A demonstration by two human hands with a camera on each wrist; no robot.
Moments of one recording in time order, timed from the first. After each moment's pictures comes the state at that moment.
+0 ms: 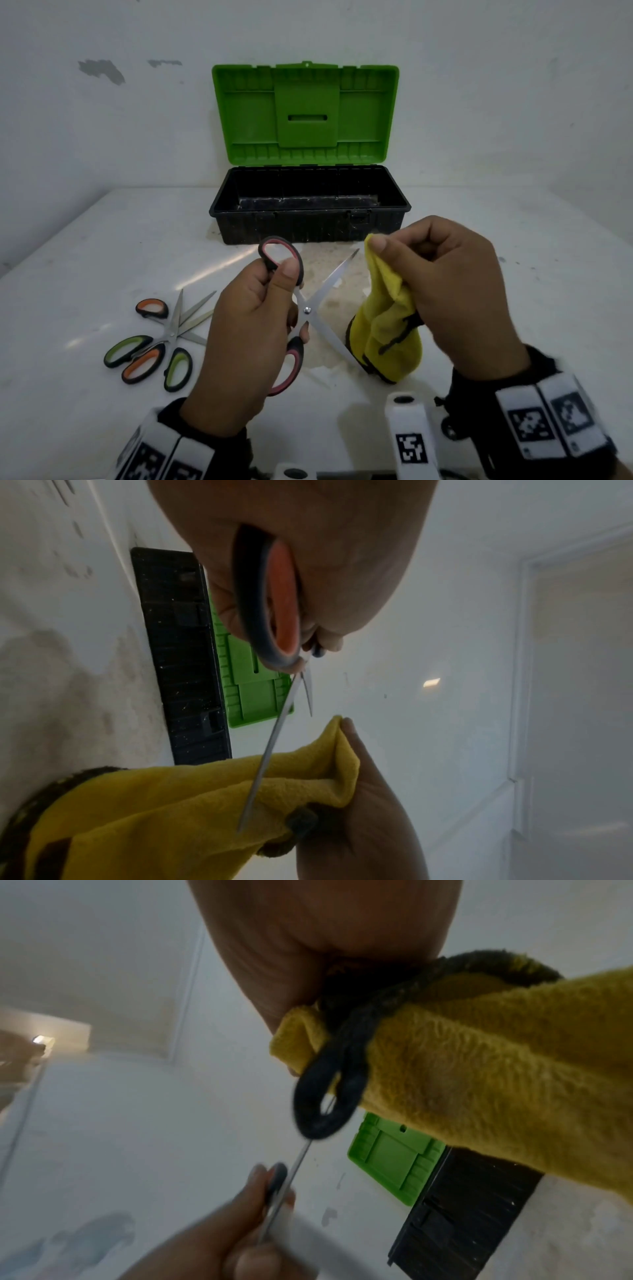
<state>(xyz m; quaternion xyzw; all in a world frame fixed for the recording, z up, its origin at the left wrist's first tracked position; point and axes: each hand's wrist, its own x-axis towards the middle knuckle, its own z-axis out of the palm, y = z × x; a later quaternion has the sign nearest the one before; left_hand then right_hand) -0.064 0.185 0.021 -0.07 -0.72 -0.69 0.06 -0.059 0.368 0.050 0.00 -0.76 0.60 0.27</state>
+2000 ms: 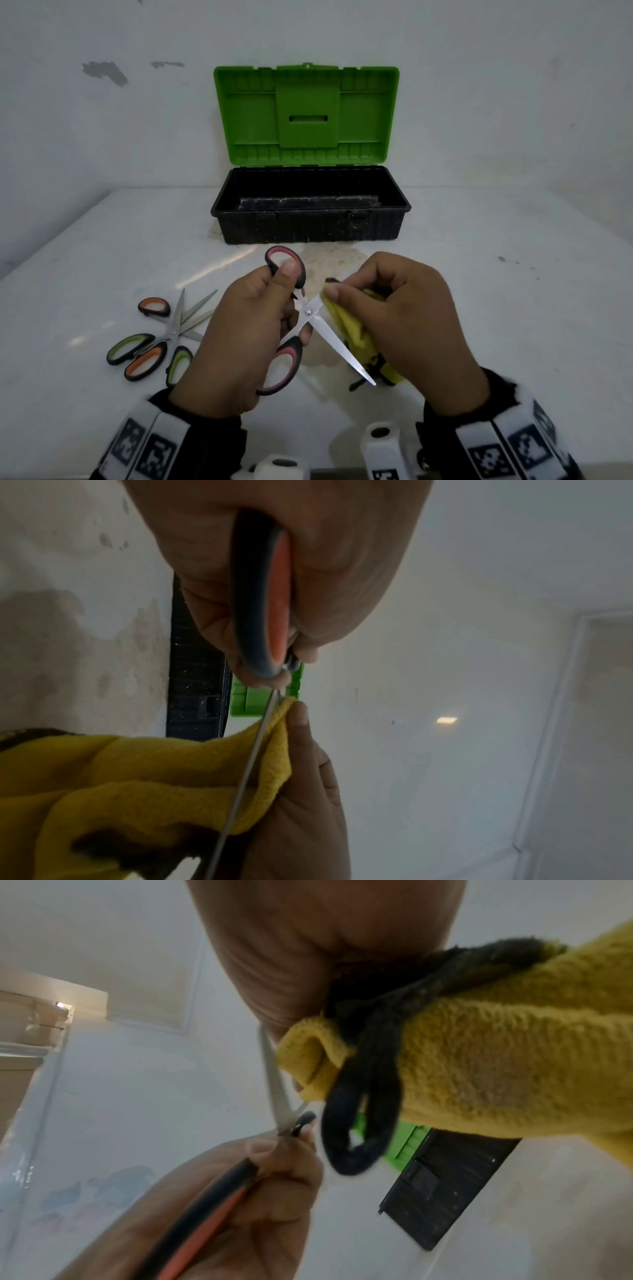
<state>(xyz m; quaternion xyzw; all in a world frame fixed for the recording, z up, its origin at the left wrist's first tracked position) -0.065 0.184 0.035 0.01 -0.69 -0.72 -0.05 -0.051 0.342 0.026 0.04 -0.84 0.49 0.24</state>
